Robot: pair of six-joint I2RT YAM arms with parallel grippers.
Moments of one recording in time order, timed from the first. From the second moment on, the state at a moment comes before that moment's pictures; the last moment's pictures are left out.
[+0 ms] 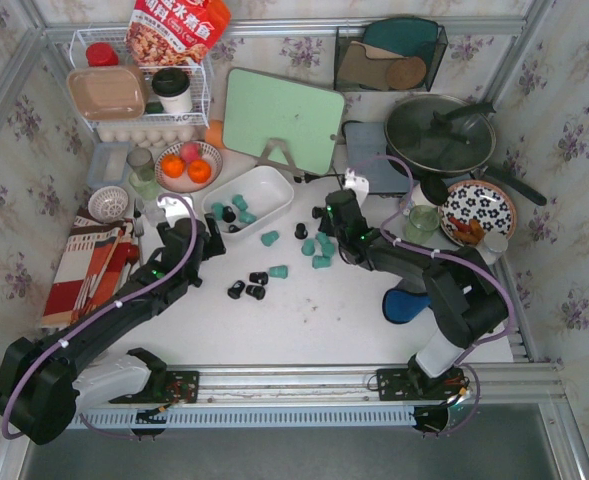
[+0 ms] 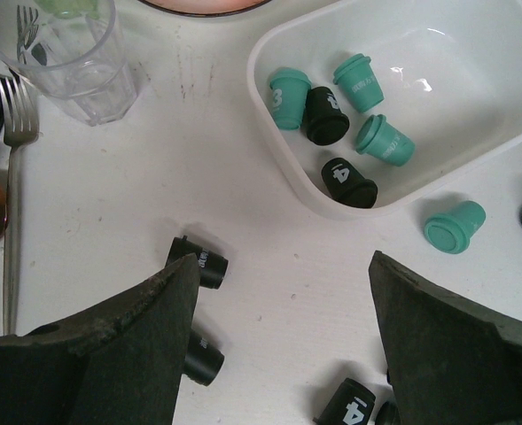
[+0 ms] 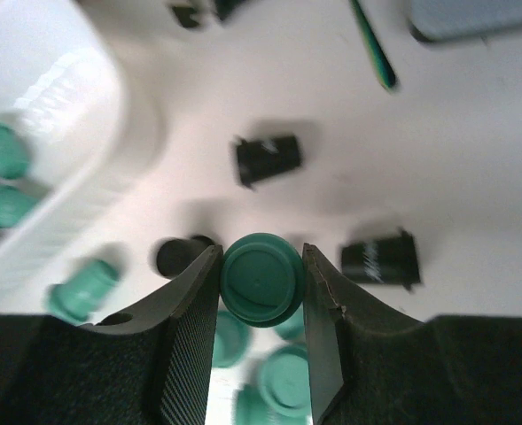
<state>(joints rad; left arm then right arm) -0.56 1.09 0.64 -0.05 -0.50 -0.42 0.57 1.64 0.91 0.19 0.39 0.53</state>
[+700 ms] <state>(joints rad) -0.56 1.10 0.64 -0.05 -0.51 -0.43 0.65 2.10 1.43 0.36 0.21 0.39</state>
